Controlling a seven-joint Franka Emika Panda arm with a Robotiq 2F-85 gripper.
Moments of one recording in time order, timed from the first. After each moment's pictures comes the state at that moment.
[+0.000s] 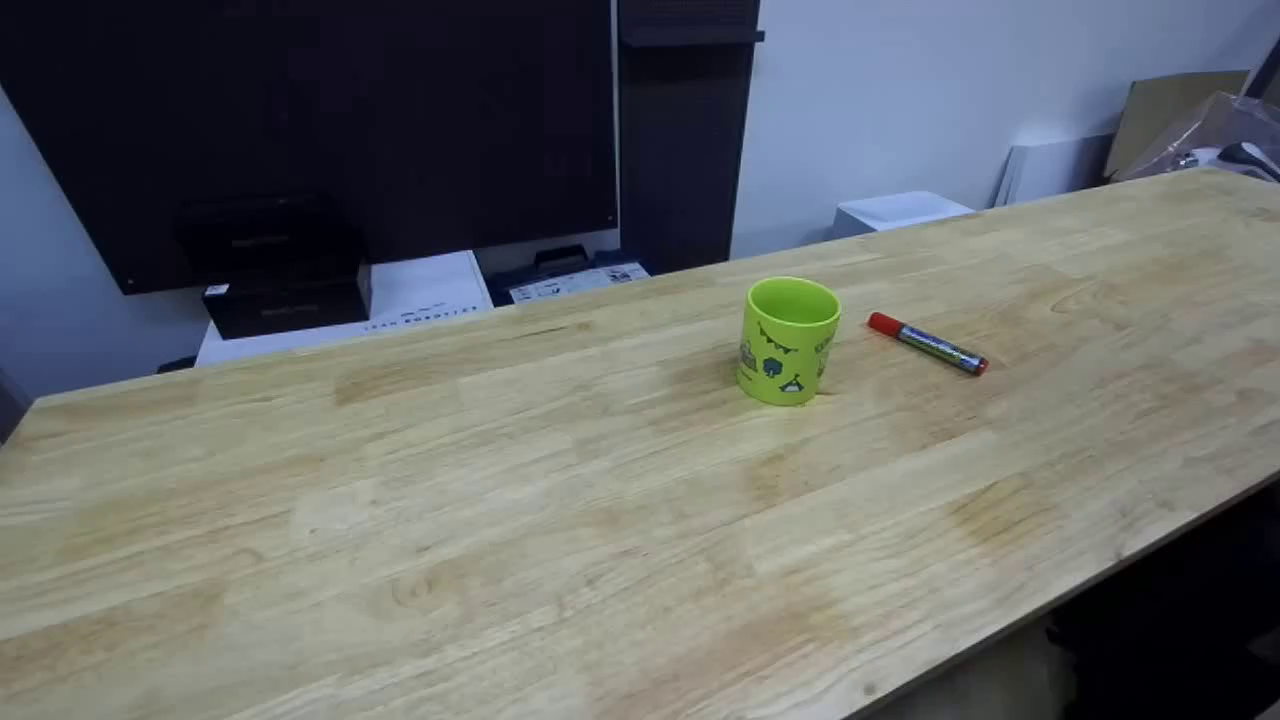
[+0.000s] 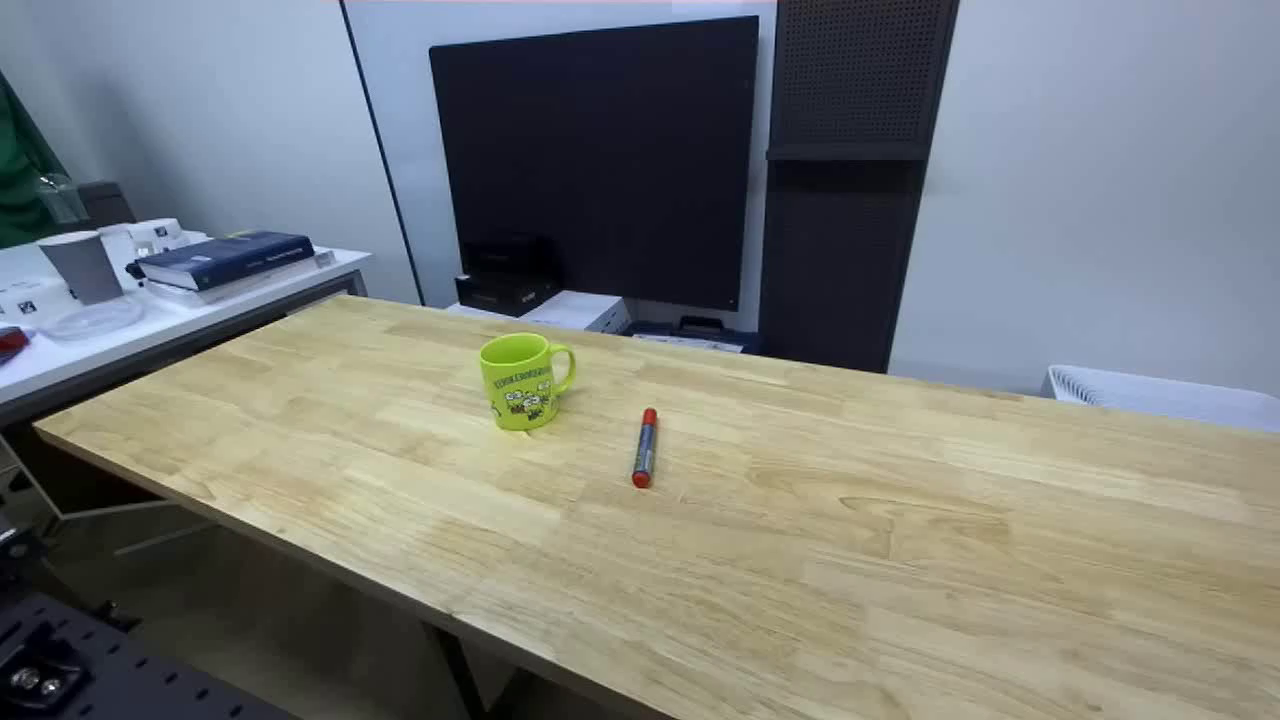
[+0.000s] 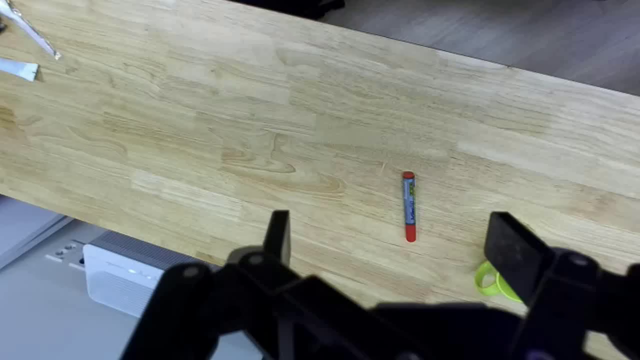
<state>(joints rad) -0.19 -0.71 -0.22 -2.55 -0.36 2.01 -0.36</state>
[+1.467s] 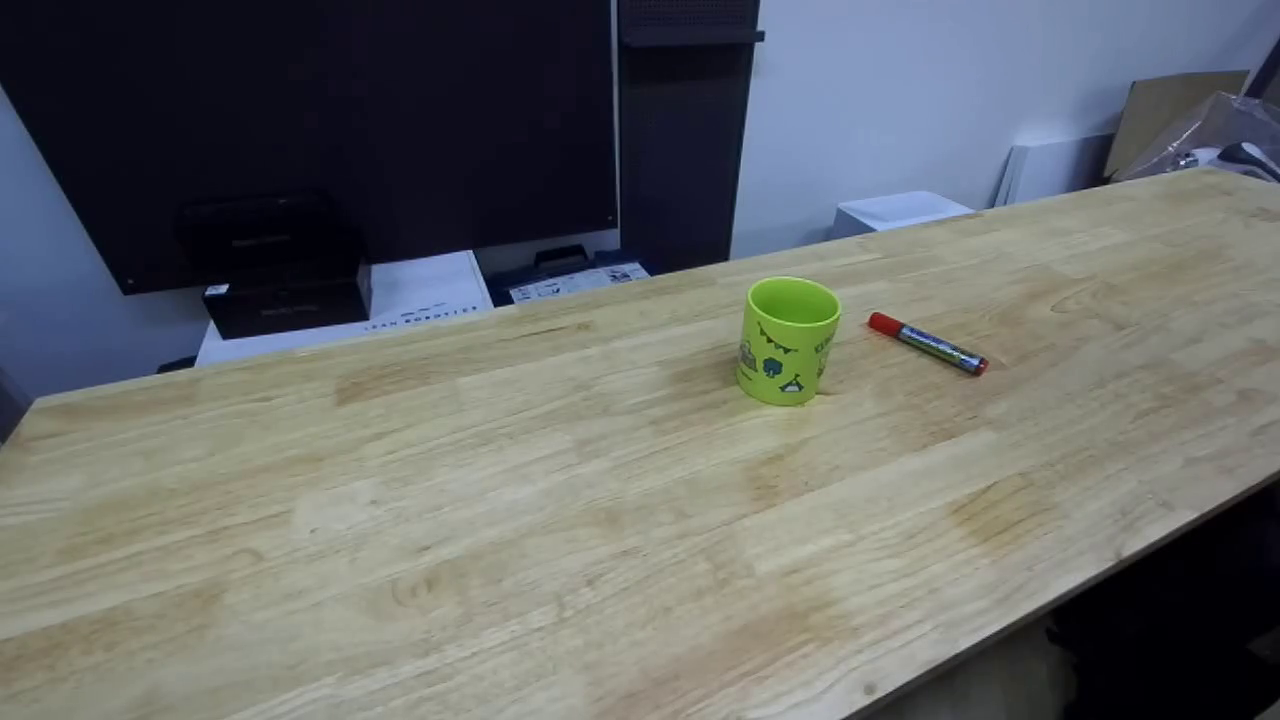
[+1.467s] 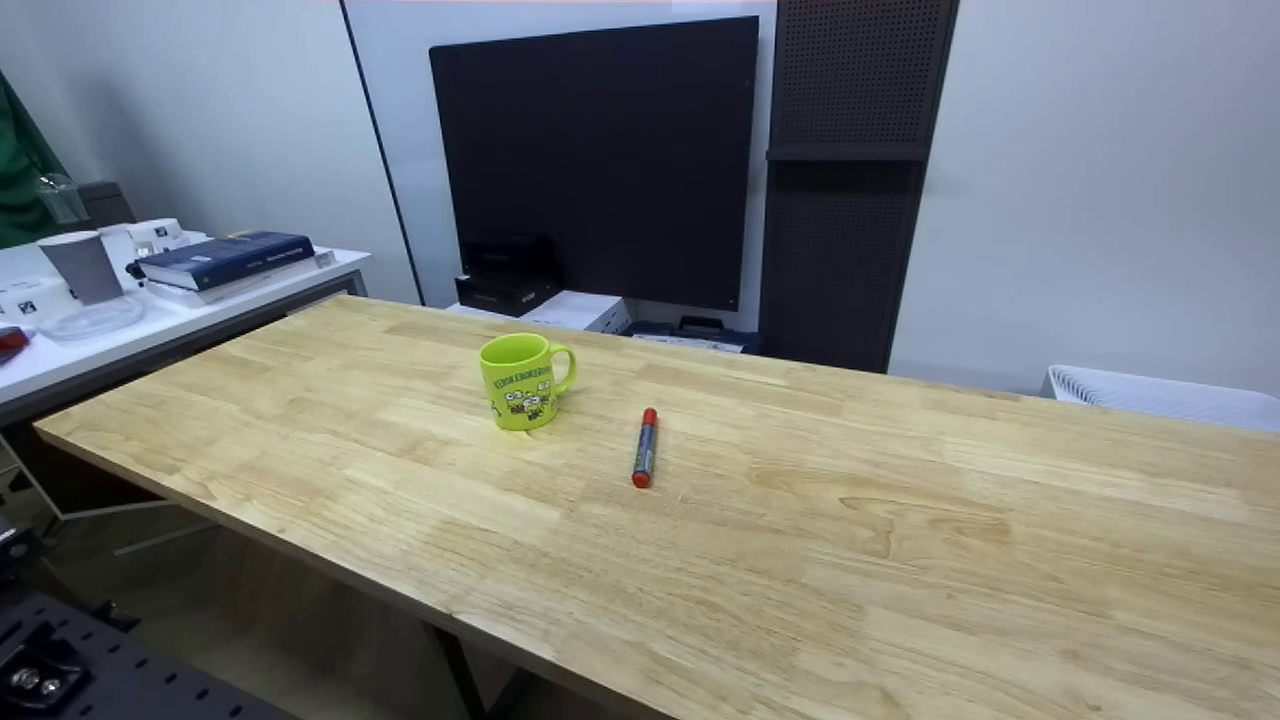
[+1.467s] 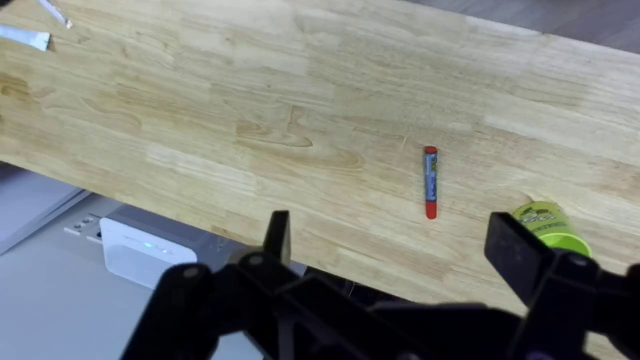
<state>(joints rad) -0.19 -0.65 -0.24 -2.55 -0.38 2.14 -0.36</state>
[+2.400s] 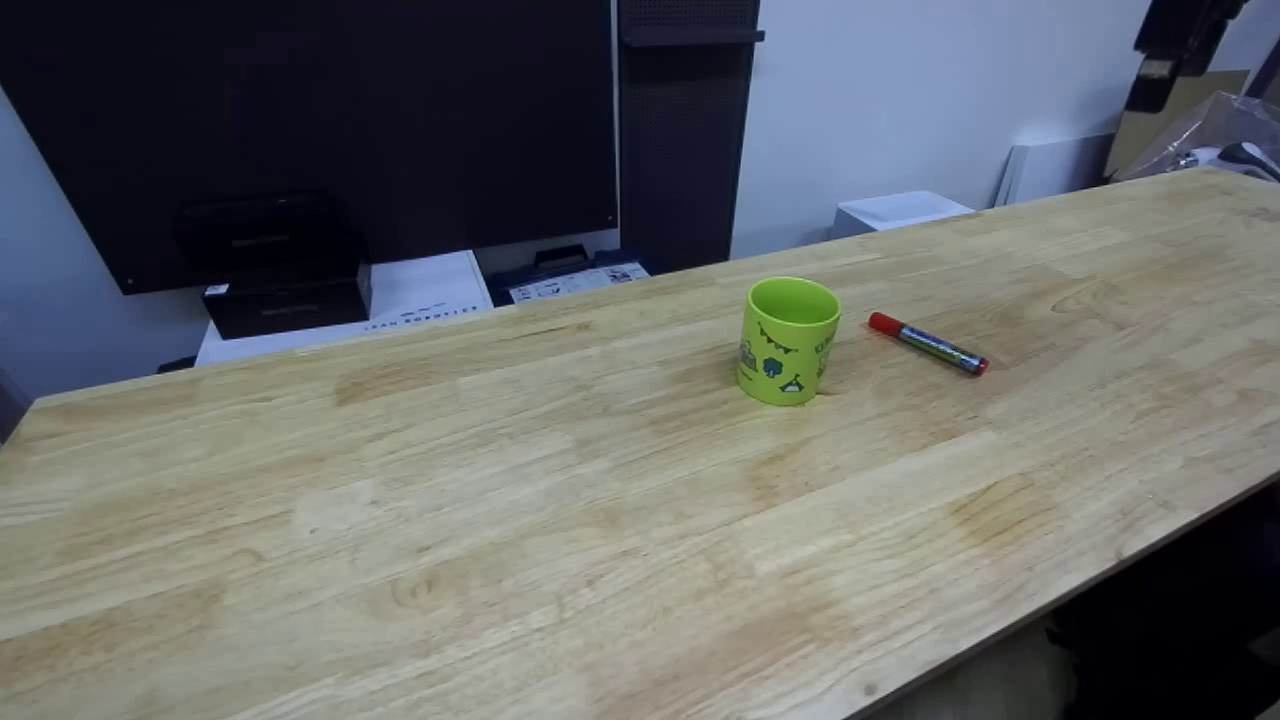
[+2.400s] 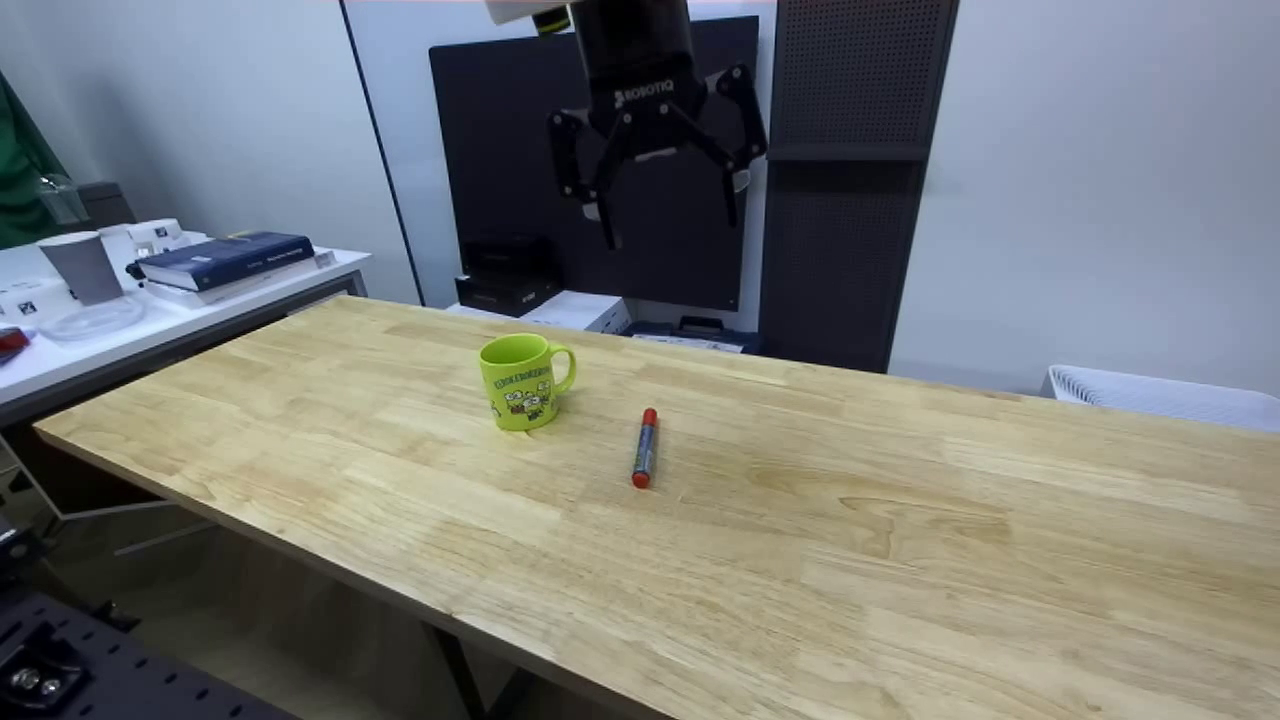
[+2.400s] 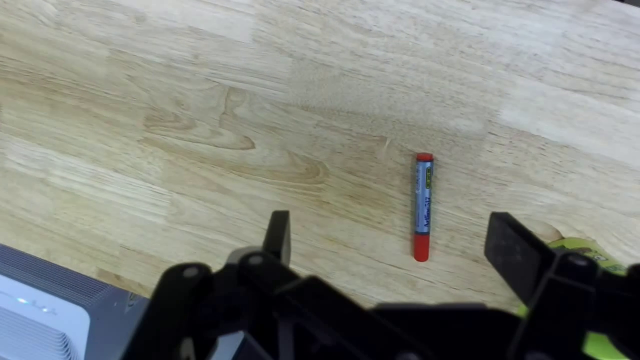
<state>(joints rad) -0.16 0.01 -0.22 -2.35 -0.27 2.40 -0.39</state>
